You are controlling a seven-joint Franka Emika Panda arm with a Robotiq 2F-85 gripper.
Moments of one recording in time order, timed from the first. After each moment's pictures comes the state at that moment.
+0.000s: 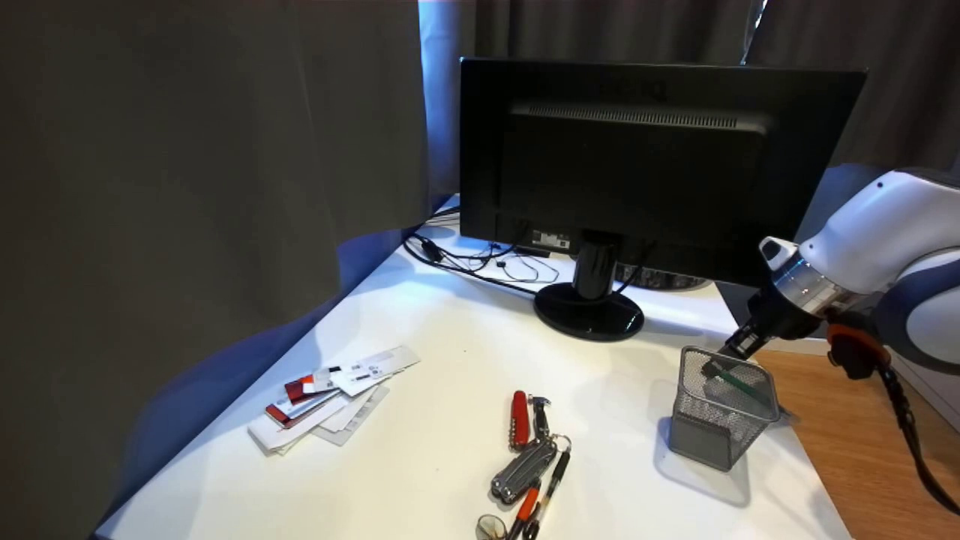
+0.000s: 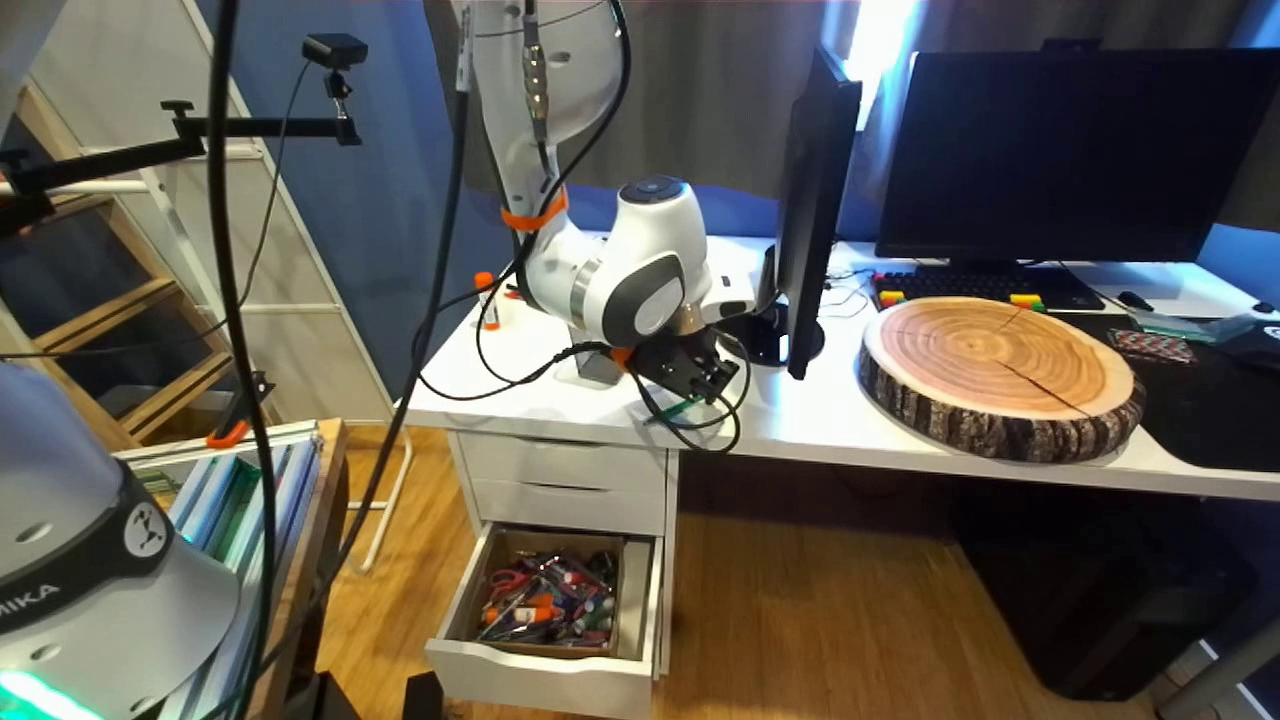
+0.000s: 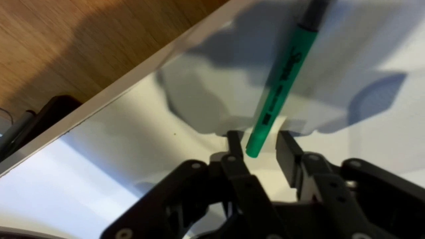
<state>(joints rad) 0.28 0.77 0.08 -2.09 -0.22 3.23 -0.02</state>
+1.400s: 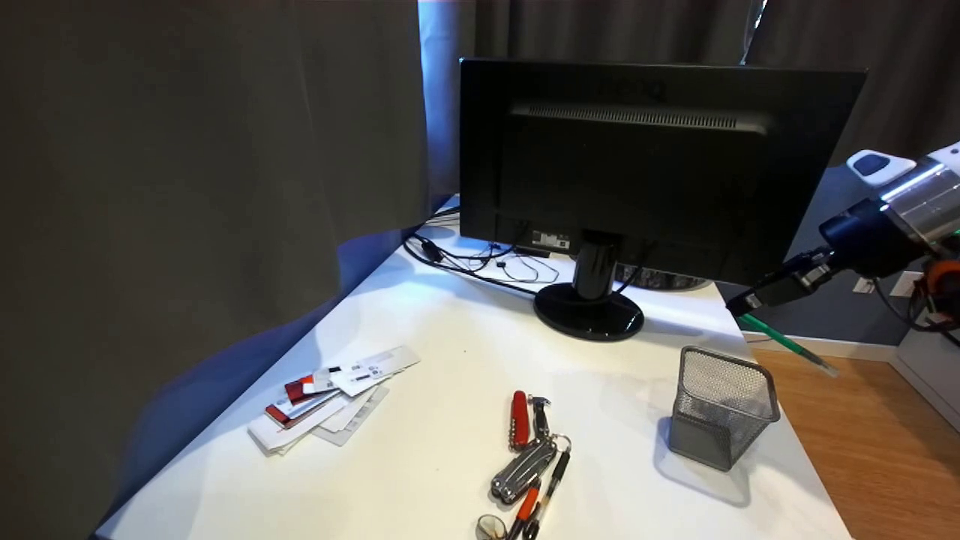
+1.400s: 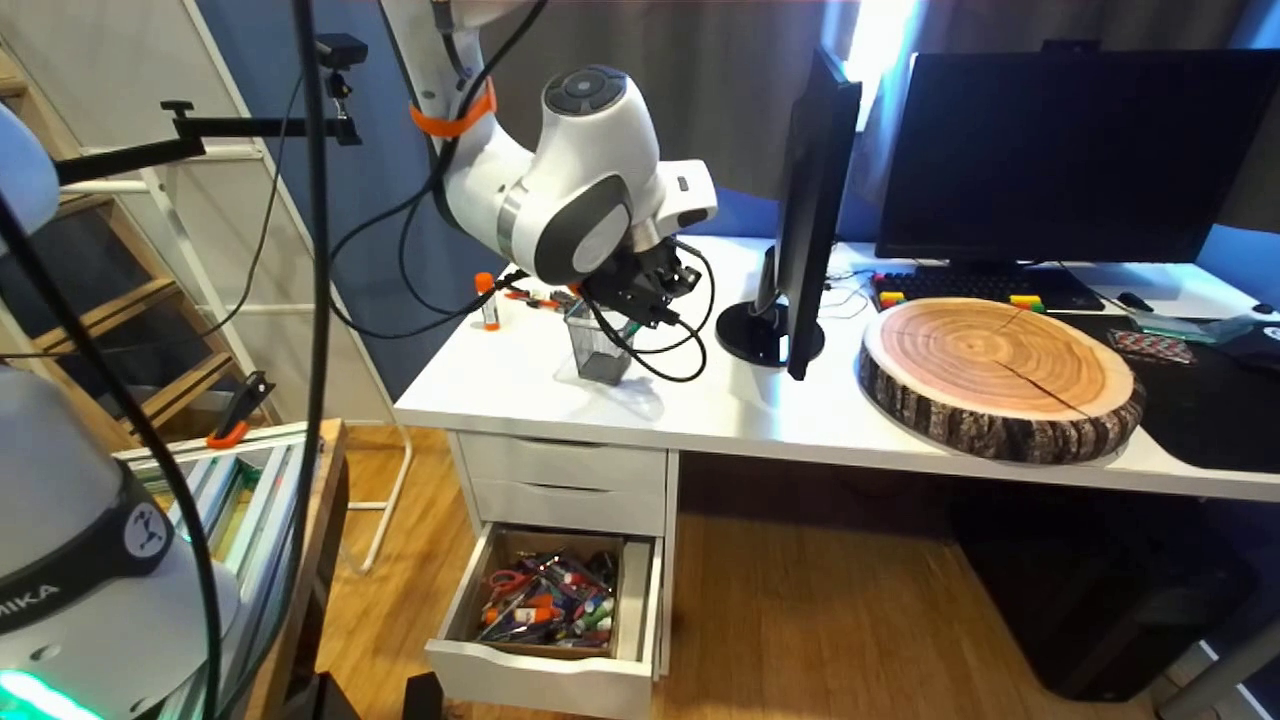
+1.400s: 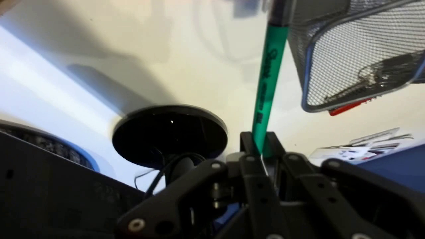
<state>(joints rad) -0.25 0.53 0.64 -2.41 -0.32 3.40 -0.09</state>
